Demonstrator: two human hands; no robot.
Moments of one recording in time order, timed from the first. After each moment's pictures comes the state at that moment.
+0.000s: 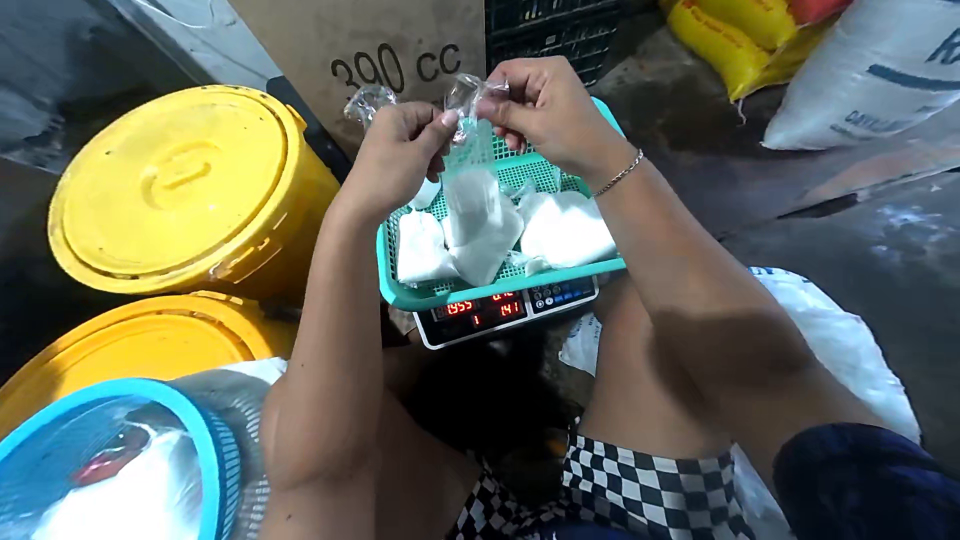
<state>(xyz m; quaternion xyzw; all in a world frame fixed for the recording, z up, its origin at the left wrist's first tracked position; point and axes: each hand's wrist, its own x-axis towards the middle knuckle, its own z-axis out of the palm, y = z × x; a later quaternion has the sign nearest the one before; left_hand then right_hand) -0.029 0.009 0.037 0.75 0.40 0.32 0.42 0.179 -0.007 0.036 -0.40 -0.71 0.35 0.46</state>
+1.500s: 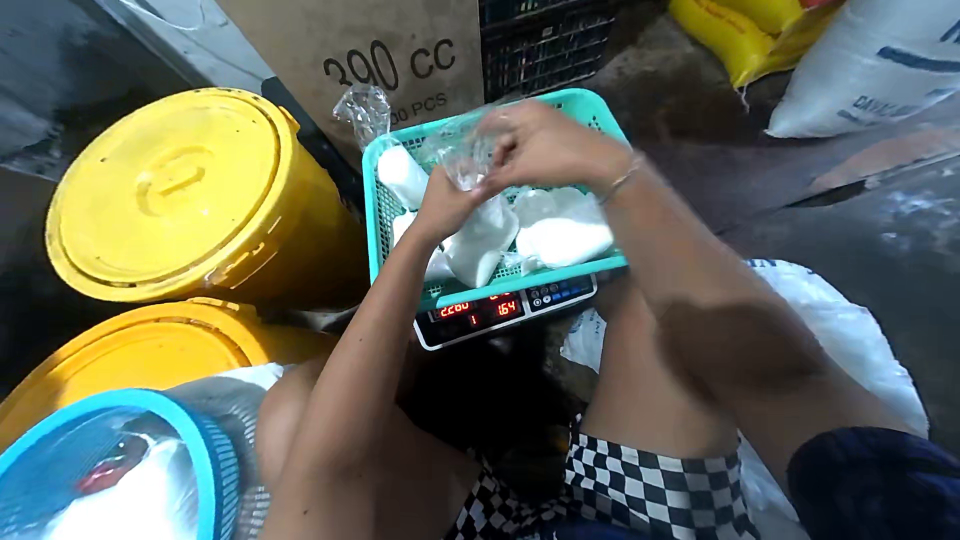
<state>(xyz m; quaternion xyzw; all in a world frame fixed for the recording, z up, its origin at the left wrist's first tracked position) 0.013 0.014 -0.063 0.71 0.33 0.39 0.48 0.190 -0.018 0.032 -0.49 -0.76 0.35 0.24</state>
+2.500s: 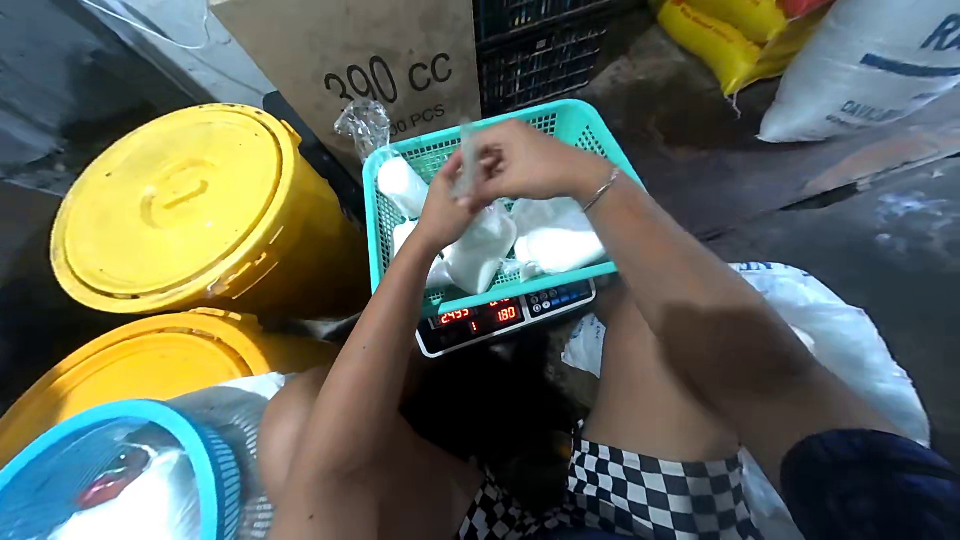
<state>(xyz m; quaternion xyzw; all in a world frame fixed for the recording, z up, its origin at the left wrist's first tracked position) 0.013 0.011 -0.056 0.75 0.31 0.38 0.44 0.184 -0.013 0.026 -0.42 -0.79 0.37 0.25</state>
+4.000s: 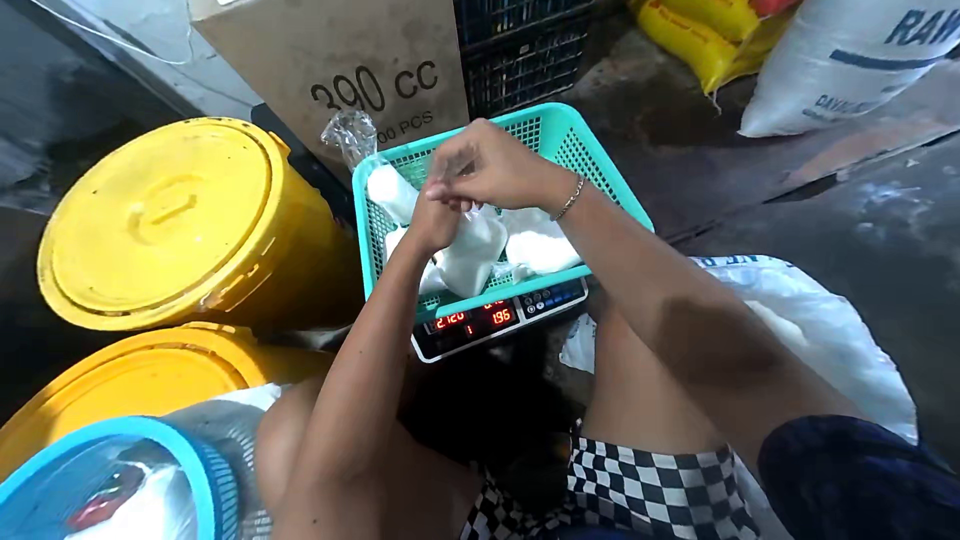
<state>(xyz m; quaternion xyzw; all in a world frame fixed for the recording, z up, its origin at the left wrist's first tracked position) 0.014 0.005 -0.050 0.79 0.38 0.33 0.36 0.167 -0.015 0.022 -0.36 -0.80 0.36 0.32</state>
